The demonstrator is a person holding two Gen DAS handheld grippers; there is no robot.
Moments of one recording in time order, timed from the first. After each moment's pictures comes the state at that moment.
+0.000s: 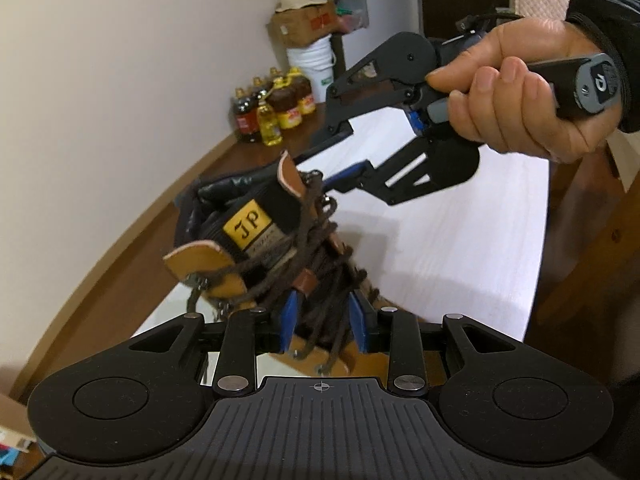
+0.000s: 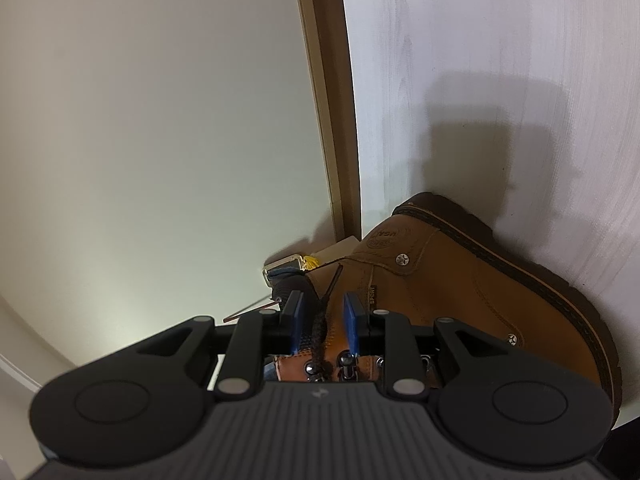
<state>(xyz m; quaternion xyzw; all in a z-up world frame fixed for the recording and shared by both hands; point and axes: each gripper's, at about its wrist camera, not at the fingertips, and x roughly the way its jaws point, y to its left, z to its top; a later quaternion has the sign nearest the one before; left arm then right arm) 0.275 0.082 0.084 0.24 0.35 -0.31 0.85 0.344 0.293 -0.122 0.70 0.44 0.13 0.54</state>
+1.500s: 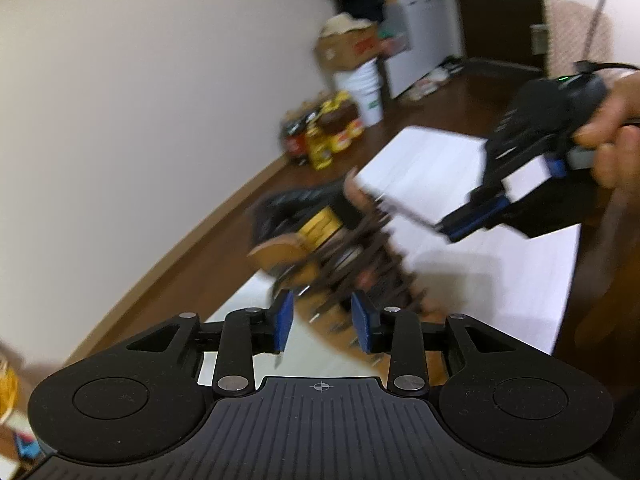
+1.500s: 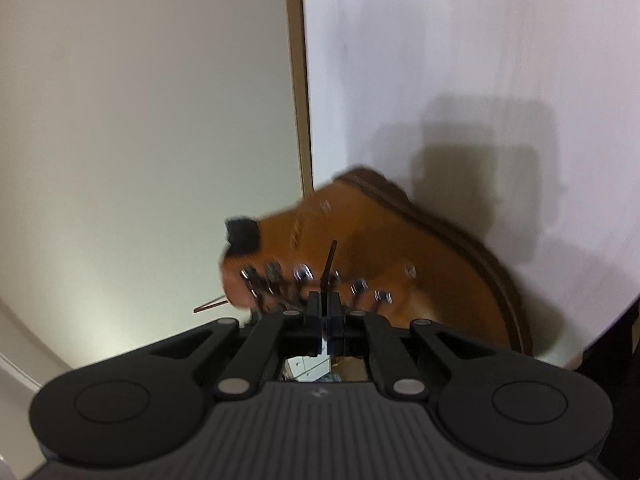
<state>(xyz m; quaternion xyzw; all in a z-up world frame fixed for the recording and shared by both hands) 0.269 0.129 0.094 0.25 0.32 -0.24 0.88 0.297 0.286 -0.161 0.69 0.45 0.11 0.55</state>
